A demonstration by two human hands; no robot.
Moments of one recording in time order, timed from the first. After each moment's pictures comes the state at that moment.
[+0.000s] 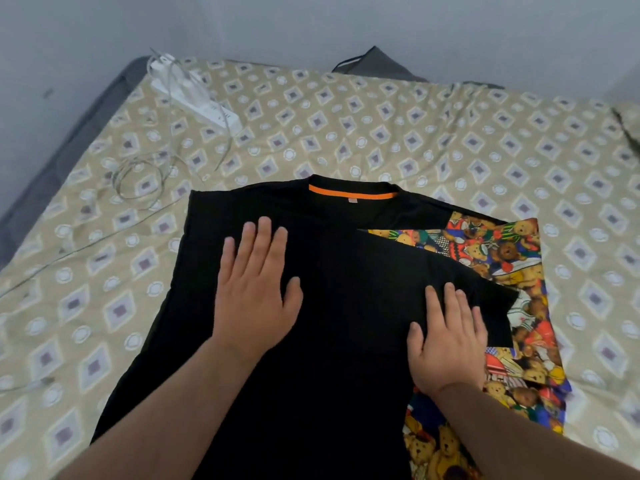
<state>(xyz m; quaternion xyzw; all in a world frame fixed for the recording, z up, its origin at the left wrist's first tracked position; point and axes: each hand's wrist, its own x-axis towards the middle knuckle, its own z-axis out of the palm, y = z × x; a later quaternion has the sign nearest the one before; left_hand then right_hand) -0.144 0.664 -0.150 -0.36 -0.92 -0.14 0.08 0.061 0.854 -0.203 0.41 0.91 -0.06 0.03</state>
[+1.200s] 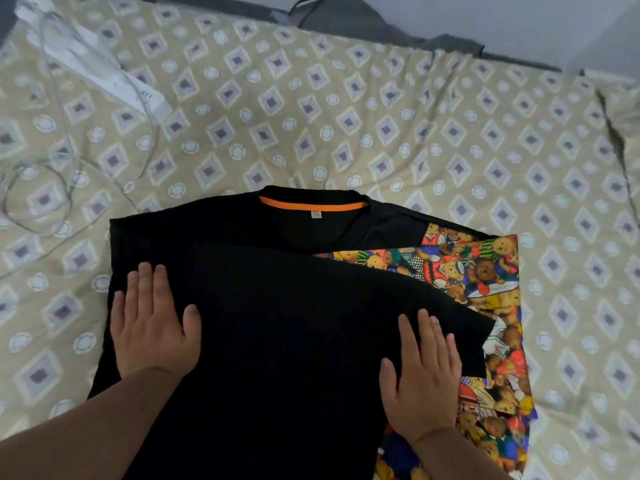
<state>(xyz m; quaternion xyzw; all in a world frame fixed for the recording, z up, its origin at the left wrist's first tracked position) -0.211 0.636 -0.213 -0.19 -0.98 -0.05 -0.06 0.063 0.860 -0.204 0.39 0.92 -0.09 -0.02</state>
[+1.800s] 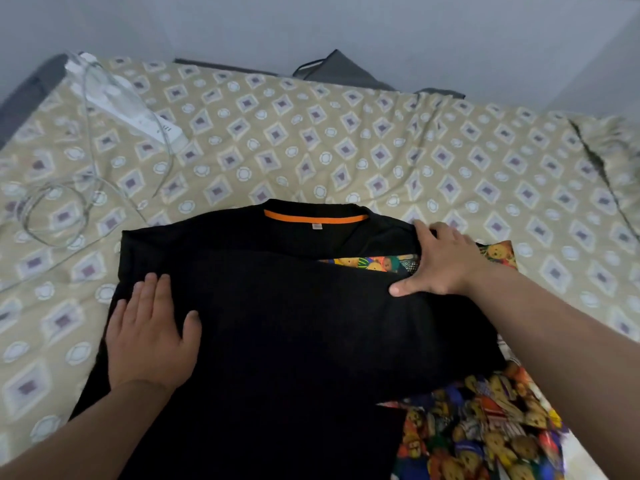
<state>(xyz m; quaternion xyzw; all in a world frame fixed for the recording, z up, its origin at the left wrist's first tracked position) -0.211 0.634 -0.199 -0.21 -0.97 -0.09 -0.05 -0.050 1.019 -0.152 0.35 0.90 -0.11 0.24</state>
